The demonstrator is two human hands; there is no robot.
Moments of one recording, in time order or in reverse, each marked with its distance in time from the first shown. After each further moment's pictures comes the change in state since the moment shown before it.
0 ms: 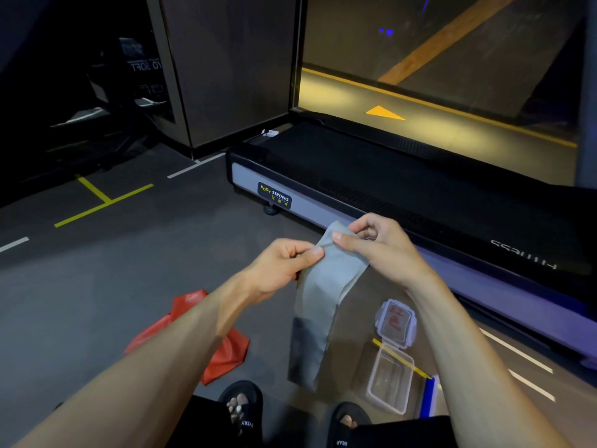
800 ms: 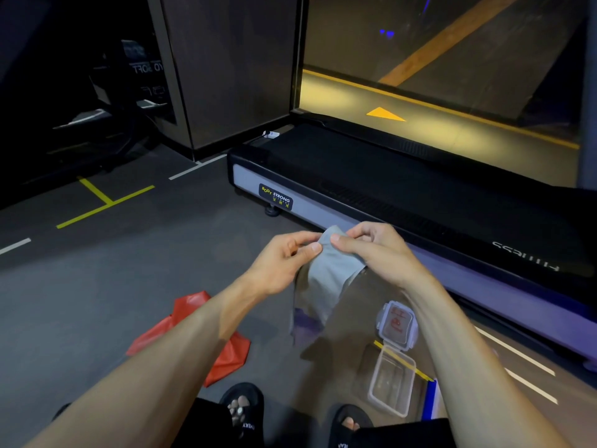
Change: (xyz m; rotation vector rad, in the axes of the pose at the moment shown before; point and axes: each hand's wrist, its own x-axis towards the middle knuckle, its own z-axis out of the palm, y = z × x) left_hand 0.009 -0.003 -0.002 0.070 0.114 0.199; right_hand 0.002 -0.001 0.005 0.122 -0.078 0.101
